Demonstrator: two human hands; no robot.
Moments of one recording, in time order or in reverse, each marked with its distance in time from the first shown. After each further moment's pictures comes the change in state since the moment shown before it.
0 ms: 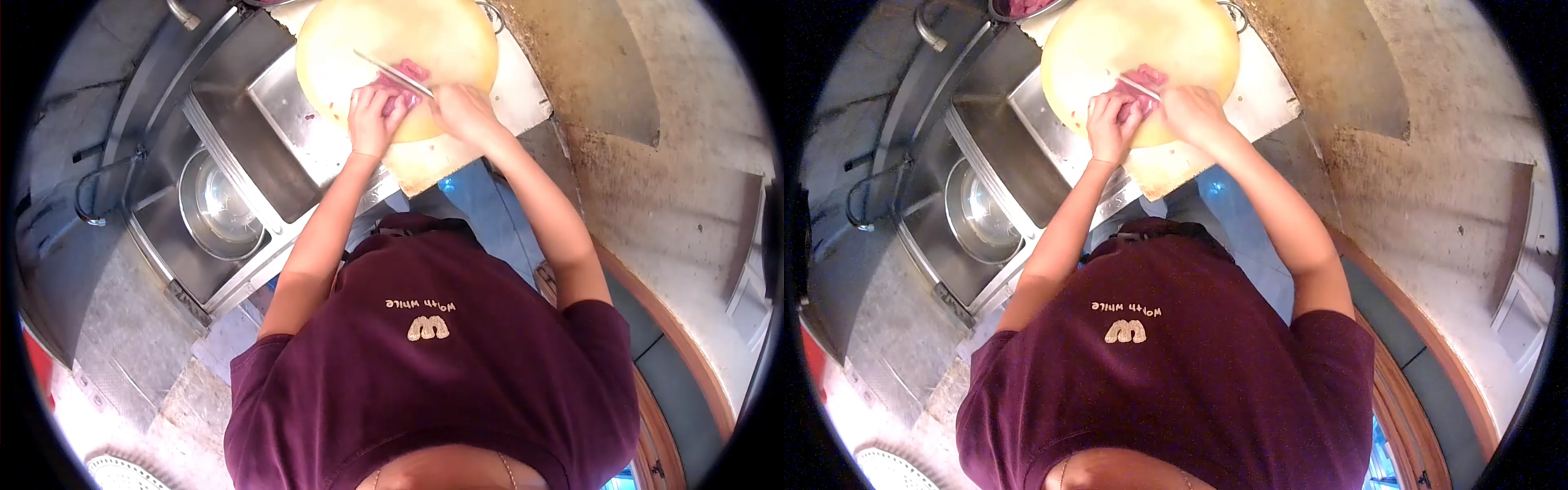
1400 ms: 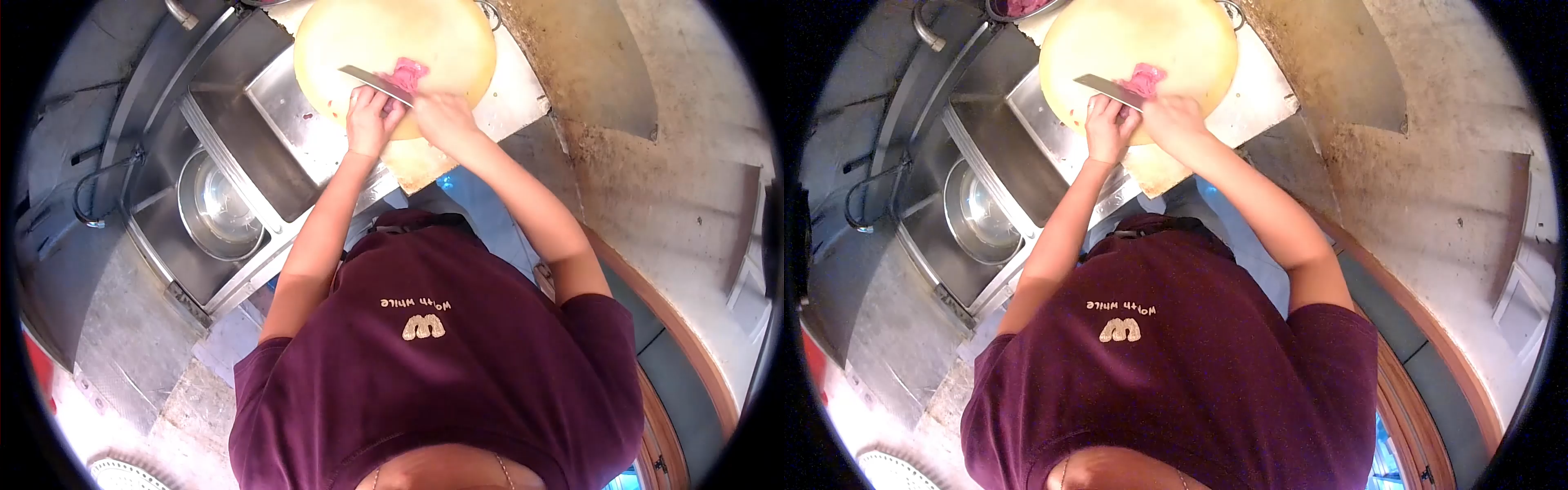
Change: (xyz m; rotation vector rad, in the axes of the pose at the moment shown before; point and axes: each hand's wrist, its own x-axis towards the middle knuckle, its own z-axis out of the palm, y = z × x) left_hand -0.001 -0.001 -0.006 0.034 -0.086 0.023; right_hand -0.008 -0.022 0.014 -0.069 0.003 -0.061
